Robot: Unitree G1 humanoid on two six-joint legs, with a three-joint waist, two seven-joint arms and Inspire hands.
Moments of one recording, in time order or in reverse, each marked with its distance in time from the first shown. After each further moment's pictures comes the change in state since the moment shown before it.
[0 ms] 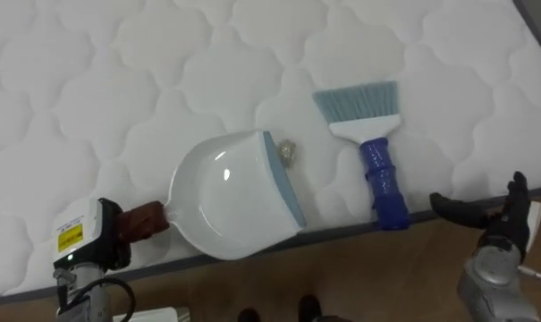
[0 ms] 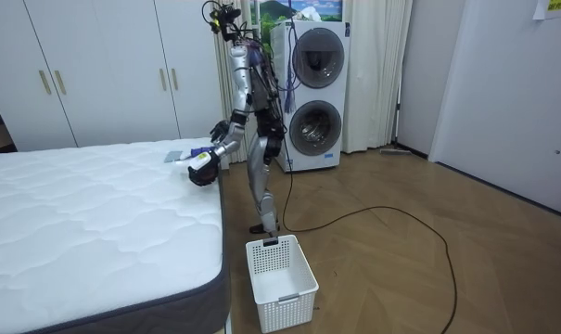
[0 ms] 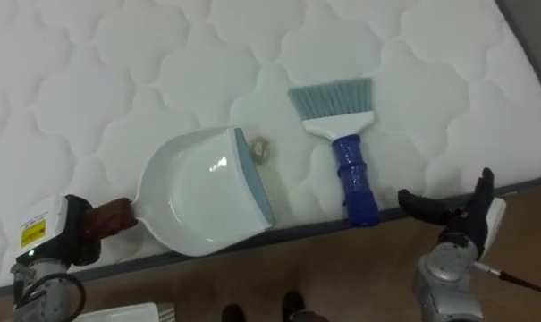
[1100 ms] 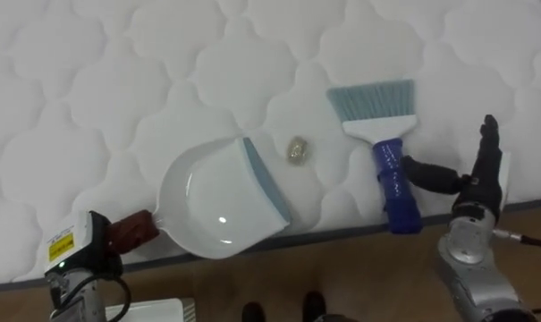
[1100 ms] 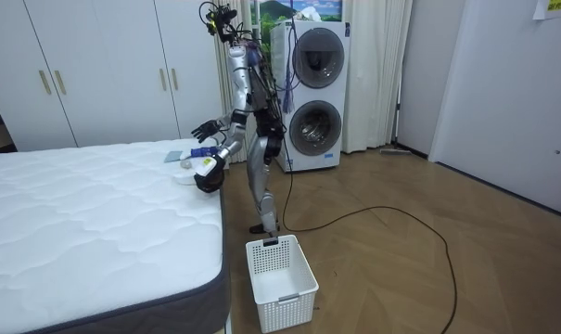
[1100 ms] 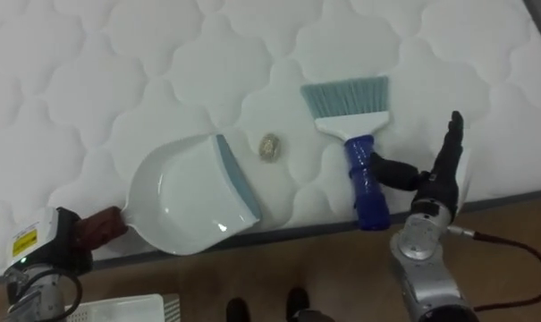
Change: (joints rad) left arm -0.010 0.003 0.017 0.015 -0.057 0.089 -0.106; right arm -0.008 0.001 0.158 -0.187 -0.118 -0.008 -0.018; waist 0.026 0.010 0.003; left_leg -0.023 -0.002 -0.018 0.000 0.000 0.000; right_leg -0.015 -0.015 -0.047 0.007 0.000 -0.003
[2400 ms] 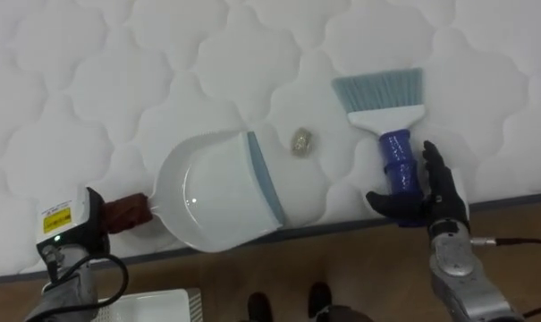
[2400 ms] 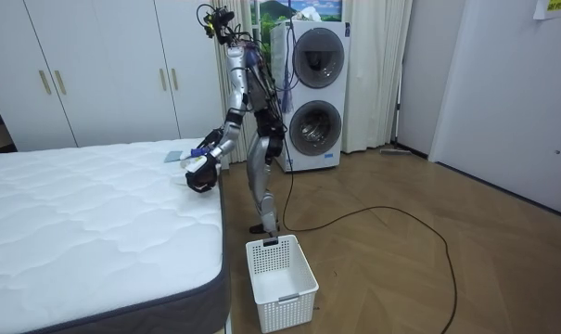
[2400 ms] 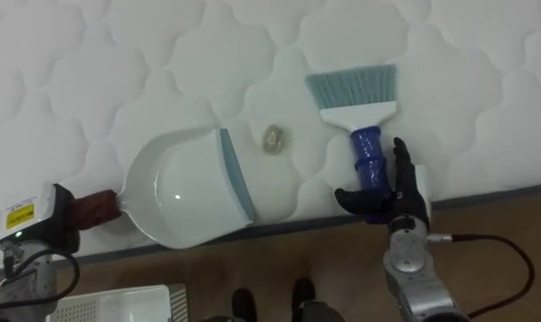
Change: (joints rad) left arm -0.073 0.034 0.004 -0.004 0.147 0.064 0.012; right arm -0.001 0.000 0.050 0.100 -0.035 0.063 0.205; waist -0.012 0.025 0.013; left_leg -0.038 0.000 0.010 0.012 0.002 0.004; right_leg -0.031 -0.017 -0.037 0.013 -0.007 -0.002
